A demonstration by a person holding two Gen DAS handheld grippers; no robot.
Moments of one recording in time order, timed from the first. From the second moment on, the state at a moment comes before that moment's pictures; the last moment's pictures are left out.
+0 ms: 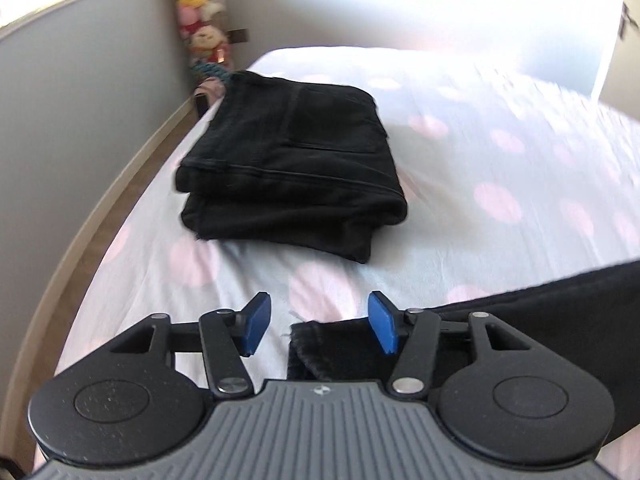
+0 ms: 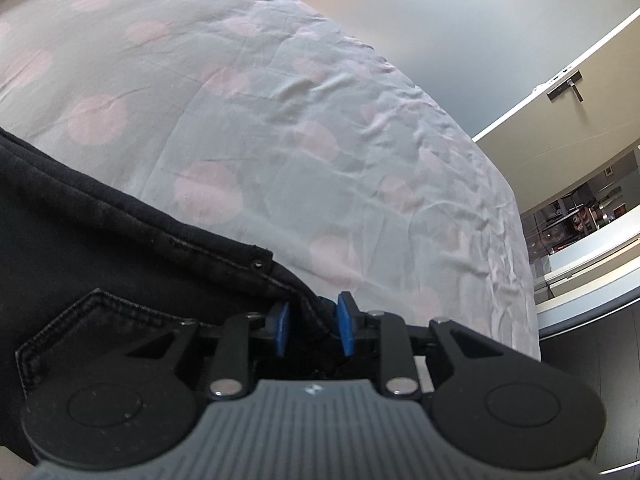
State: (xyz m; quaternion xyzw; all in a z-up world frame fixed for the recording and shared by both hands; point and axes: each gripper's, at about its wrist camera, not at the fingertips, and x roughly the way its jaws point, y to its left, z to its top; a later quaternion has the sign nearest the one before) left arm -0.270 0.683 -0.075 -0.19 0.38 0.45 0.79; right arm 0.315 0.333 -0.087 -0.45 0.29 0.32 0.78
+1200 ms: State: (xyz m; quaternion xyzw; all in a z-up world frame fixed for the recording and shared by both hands) left arm -0.283 0.618 -0.125 -0.22 0.44 0.44 0.75; right arm 0.401 0.226 -0.104 -0.14 0.43 0.33 0.83
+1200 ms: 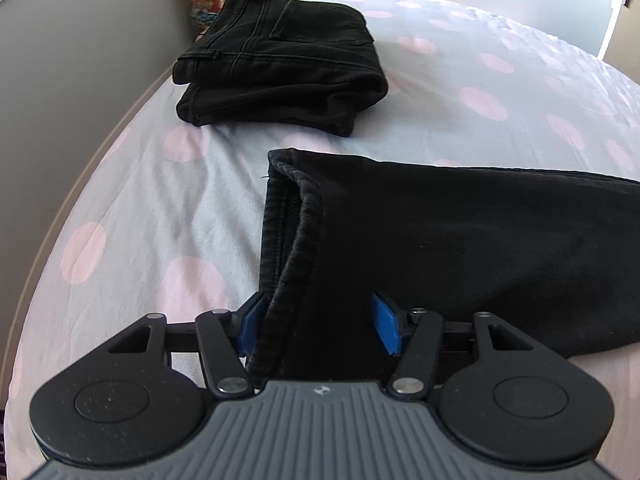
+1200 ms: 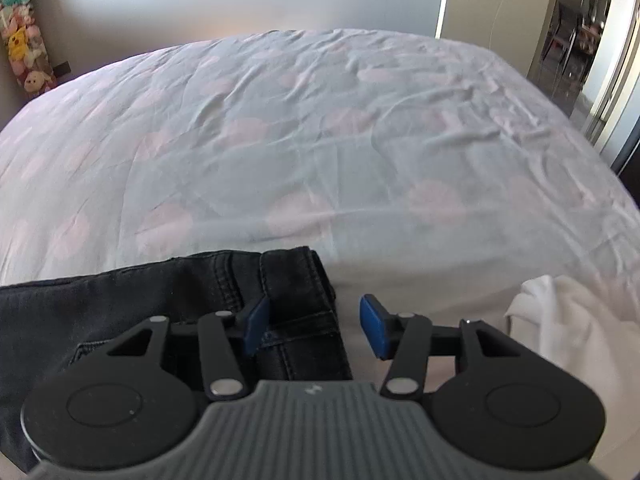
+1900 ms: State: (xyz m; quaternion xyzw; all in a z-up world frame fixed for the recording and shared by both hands) left arm -0.228 0.571 -0.077 -0.10 0.42 0.48 0.76; right arm 0.358 0.206 -0.053 -0.09 0.34 0.34 0.87
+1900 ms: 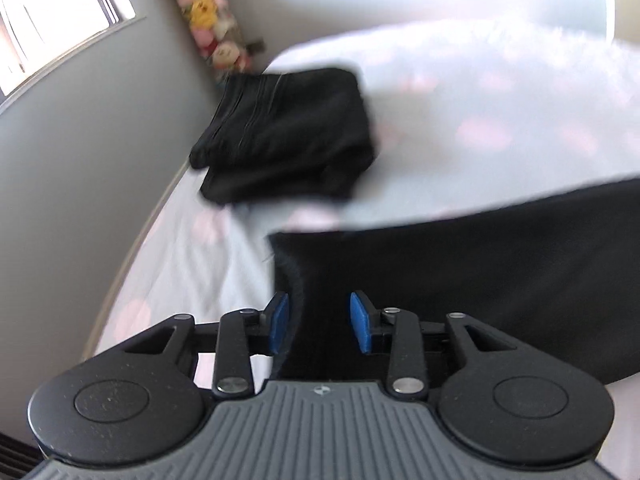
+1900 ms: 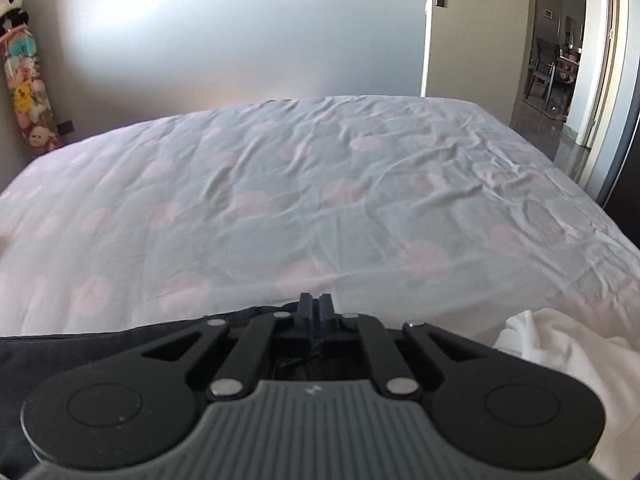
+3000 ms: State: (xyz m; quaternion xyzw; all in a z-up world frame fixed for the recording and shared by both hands) left arm 0.013 0.327 -0.125 -0.19 0.37 0.21 0.88; right arm 0.135 0.200 -0.178 -0.09 0.43 0.42 0.79
